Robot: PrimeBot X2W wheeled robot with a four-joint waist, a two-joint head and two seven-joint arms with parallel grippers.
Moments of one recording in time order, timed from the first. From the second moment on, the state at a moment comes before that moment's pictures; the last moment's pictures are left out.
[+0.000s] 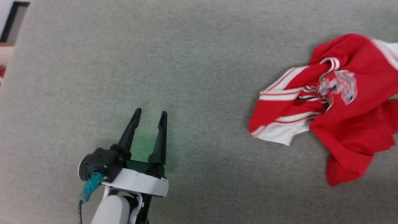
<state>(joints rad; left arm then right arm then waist) -0.22 0.05 -0.13 0.11 -0.24 -0.13 -0.26 -1.01 -0.94 0.75 0.45 1.00 0.13 0.49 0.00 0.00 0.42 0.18</state>
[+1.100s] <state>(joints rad) -0.76 0.40 -0.61 0.30 -0.73 -0.13 0.14 -0.69 -0.76 0.45 0.76 0.89 0.13 -0.26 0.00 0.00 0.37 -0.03</state>
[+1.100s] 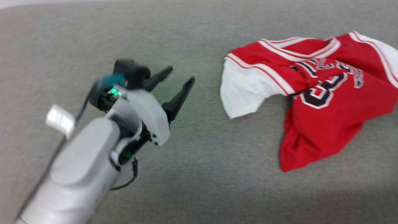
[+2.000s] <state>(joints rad) -1.05 0.35 -0.71 0.63 -1.11 -0.12 0.76 -0.50 -0.57 0.17 0.39 0.63 0.13 -0.26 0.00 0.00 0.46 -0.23</state>
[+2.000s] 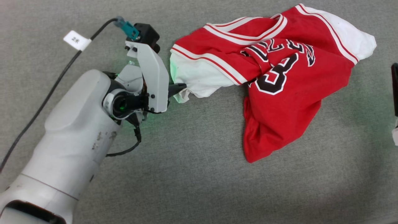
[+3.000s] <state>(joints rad) -0.97 0.63 -0.72 0.58 -0.97 -0.10 0.56 -0.35 -0.50 0.10 0.19 0.52 0.13 -0.26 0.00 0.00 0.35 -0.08</state>
